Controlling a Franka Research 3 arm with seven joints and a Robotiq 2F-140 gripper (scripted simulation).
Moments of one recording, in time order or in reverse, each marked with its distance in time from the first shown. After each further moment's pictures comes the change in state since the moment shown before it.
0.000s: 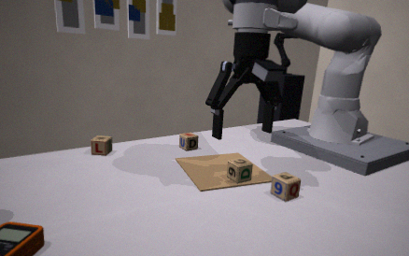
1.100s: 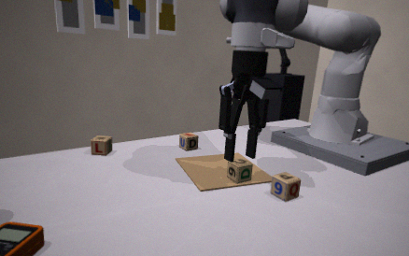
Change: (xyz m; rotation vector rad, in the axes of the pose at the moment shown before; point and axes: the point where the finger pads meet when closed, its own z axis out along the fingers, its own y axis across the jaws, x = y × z) arm 0.003 0.005 0.036 -0.016 0.007 0.001
